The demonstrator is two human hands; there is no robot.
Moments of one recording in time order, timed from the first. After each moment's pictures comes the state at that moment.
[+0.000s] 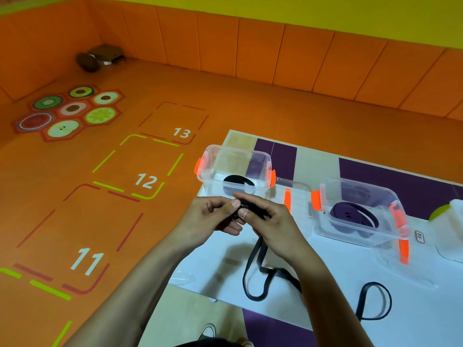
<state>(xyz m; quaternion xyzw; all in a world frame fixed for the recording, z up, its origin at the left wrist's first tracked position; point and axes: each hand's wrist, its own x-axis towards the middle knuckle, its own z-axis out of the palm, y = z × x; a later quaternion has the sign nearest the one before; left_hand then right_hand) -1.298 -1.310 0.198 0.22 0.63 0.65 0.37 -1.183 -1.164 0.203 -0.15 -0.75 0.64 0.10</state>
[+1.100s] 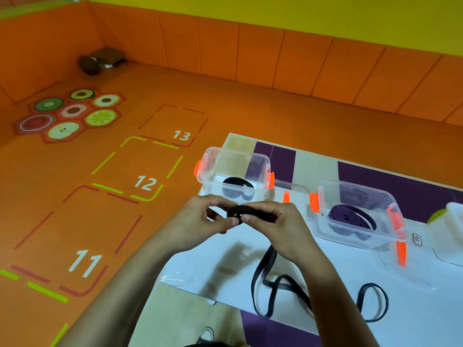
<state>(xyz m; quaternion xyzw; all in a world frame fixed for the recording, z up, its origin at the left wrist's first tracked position) -1.303 -1.325 0.218 0.34 0.74 0.50 0.31 -1.171 -1.158 0.217 -0.14 -0.79 0.59 0.11</state>
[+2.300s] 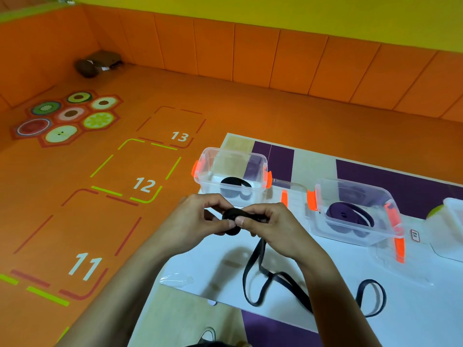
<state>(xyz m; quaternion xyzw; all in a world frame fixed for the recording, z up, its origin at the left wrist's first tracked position) -1.296 -1.327 0.230 0.35 0.75 0.48 0.29 -1.170 -1.152 0.217 -0.14 -0.78 0.61 0.02</state>
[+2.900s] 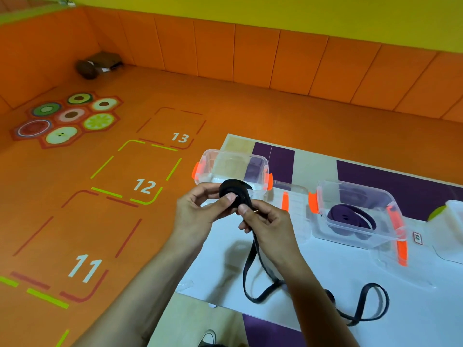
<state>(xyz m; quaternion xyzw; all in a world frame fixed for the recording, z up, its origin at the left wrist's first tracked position) -1.281 -1.296 0.218 0.10 0.57 0.78 0.23 -1.181 -1.180 0.205 -0.22 -0.66 0.69 0.20</state>
